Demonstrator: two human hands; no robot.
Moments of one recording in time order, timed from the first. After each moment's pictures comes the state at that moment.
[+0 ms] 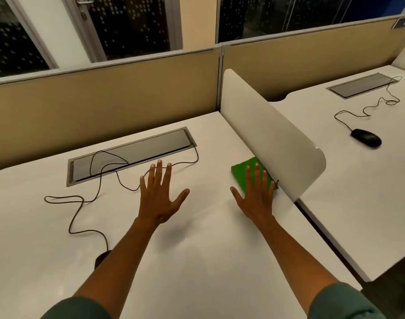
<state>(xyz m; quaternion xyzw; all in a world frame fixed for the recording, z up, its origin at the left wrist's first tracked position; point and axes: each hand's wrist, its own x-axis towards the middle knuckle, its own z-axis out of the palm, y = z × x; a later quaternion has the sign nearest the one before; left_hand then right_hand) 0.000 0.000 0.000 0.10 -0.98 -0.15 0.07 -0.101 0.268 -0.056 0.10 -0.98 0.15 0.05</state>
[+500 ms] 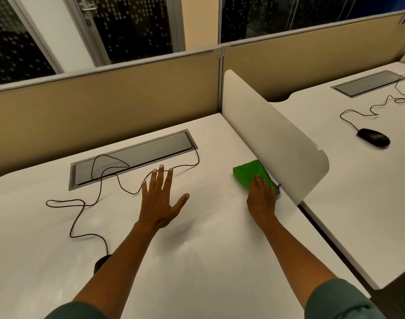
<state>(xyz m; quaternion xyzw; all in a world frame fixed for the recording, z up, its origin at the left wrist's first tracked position) -0.006 -0.001 -0.014 0.10 -0.98 -0.15 0.07 -0.119 0.272 -0.058 0.06 -0.99 0.09 0.00</state>
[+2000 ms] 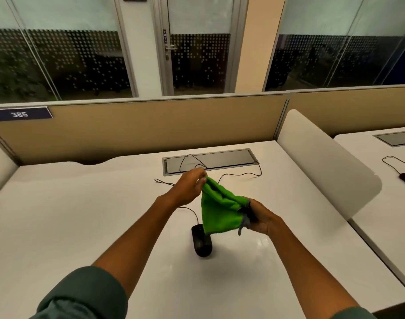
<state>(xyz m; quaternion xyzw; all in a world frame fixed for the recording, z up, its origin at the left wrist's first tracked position) 0.174 -0.144 0.136 0.00 -0.92 -0.37 0.11 0.094 0.079 0.080 0.01 -0.53 0.69 -0.50</state>
